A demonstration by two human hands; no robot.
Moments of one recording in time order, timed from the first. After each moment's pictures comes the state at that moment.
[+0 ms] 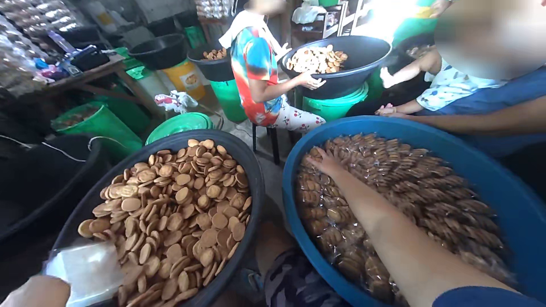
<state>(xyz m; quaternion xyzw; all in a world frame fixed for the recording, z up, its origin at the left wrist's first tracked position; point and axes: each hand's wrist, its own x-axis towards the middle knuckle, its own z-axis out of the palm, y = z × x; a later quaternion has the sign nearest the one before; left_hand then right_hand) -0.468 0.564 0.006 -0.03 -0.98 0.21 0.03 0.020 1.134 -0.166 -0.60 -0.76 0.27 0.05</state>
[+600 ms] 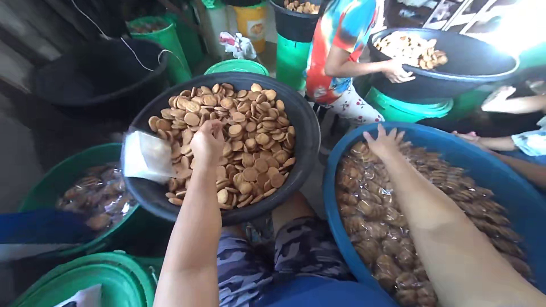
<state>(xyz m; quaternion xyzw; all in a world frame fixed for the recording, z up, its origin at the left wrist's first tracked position) -0.349 0.708 -0.002 -0.30 -0.89 -0.34 0.07 -0.010 1.110 -0.091 -0.54 -0.82 0.17 0.12</state>
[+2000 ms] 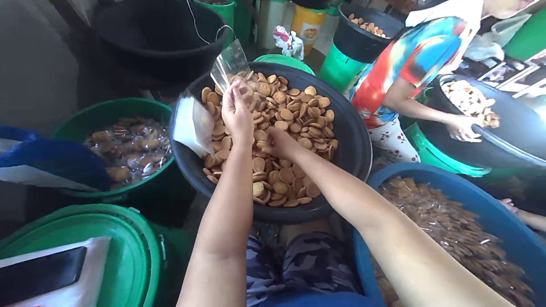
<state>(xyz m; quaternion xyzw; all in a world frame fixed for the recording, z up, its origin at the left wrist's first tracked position) -0.386 0.687 0.008 -0.15 -0.55 -0.81 0.12 -0.323 0.820 -0.042 -0.01 -0.96 0.29 -0.02</state>
